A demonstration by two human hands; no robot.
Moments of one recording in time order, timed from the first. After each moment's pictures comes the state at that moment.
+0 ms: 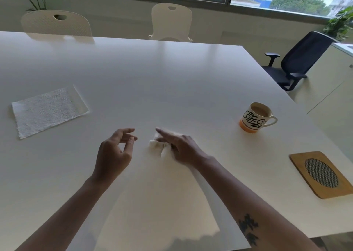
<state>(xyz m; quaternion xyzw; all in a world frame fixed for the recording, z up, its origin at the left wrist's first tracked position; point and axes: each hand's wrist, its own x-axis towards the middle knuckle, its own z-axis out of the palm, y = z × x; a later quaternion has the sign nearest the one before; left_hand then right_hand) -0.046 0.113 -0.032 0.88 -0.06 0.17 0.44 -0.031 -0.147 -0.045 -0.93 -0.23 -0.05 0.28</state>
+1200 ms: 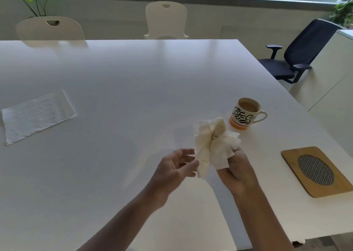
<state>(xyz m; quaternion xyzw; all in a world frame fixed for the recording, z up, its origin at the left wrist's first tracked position) -0.122 -0.064 -0.002 0.65 -0.06 -0.24 0.72 -0.131 -0.272 -0.015 -0.40 0.08 -0.03 0.91</state>
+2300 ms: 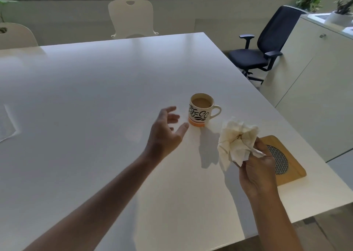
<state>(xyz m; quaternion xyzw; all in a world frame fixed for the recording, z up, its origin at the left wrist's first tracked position) -0.047 -0.224 0.015 0.83 -0.16 -0.02 0.54 -0.189 -0.430 -0.021 -0.40 0.23 -0.27 0.84</state>
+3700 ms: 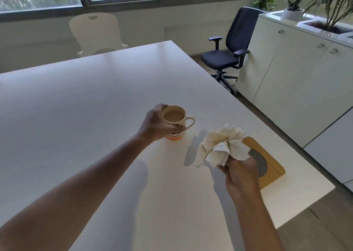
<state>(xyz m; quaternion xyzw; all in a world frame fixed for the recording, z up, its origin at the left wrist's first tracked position) 0.052 -0.302 0.008 0.86 -0.26 -0.06 0.43 -0.176 -0.453 -0.030 -0.40 0.33 -0.30 0.80</state>
